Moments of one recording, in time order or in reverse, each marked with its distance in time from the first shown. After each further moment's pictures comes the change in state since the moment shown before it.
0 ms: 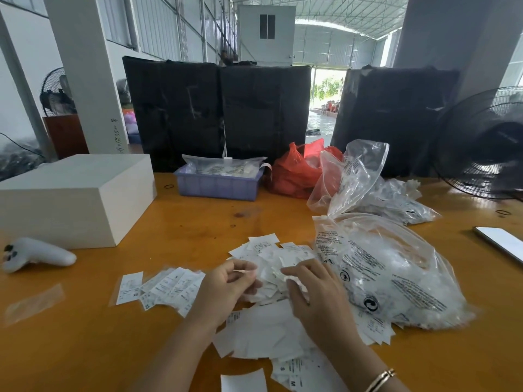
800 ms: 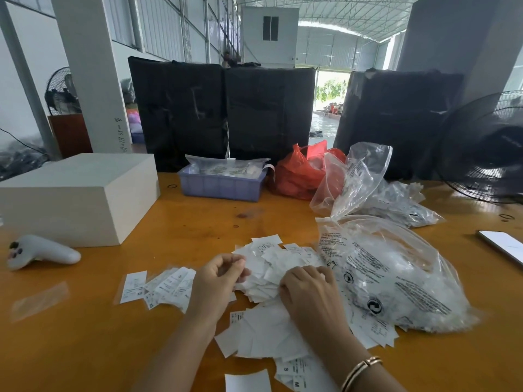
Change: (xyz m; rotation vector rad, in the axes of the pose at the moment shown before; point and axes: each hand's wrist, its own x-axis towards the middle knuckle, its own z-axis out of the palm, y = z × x) left_hand 0.005 -0.004 -0.006 -0.027 0.207 0.073; right_hand 0.007 -0.004 0.017 -0.409 -0.085 -0.129
